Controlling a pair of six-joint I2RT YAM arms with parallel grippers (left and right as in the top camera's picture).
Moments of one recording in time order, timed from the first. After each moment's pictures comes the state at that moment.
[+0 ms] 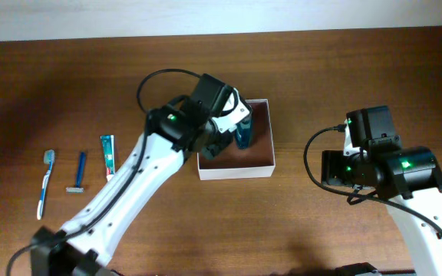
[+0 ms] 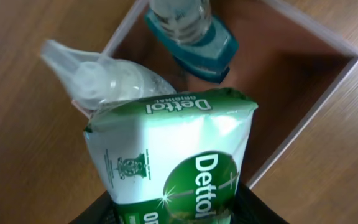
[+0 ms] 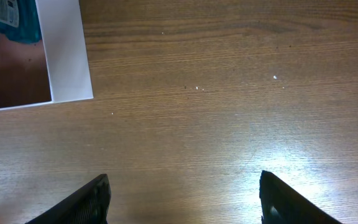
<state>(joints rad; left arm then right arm) -0.60 1.66 1.52 -0.95 -0.06 0.36 0.13 1.17 1.19 -1.25 0.06 0.22</state>
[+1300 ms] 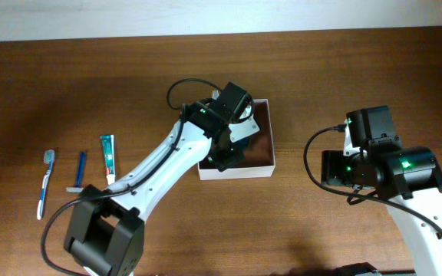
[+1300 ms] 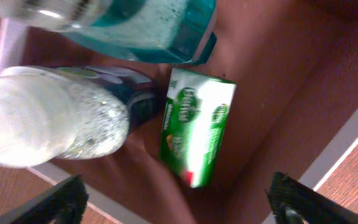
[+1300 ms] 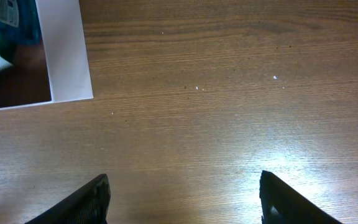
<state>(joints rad) -0.64 1.85 1.52 -0.93 -0.10 0.48 0.13 1.17 1.19 -1.25 0.06 0.22</state>
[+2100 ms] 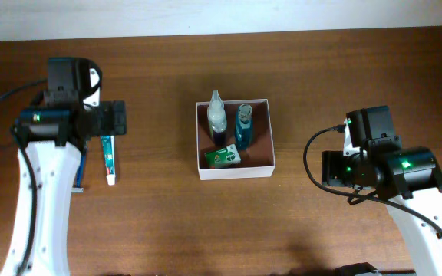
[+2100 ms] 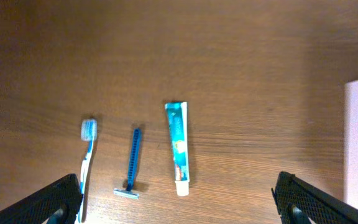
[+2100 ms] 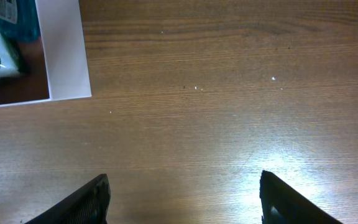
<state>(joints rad) 0.03 1.51 1.52 -1.08 -0.18 0.00 0.13 1.17 1.19 -1.26 0.07 0.20</state>
